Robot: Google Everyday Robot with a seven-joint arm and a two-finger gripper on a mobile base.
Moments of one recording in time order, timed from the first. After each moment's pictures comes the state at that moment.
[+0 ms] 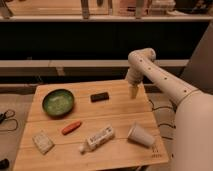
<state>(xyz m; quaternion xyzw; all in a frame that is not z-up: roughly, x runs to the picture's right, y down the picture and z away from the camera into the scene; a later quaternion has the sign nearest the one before) 0.168 0.003 0.883 -0.29 -0.06 -0.03 0.96</state>
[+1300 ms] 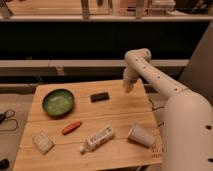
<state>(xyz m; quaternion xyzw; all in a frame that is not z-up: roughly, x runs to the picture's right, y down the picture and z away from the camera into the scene) 0.147 0.002 0.911 -0.30 -0.07 -0.03 0.95</state>
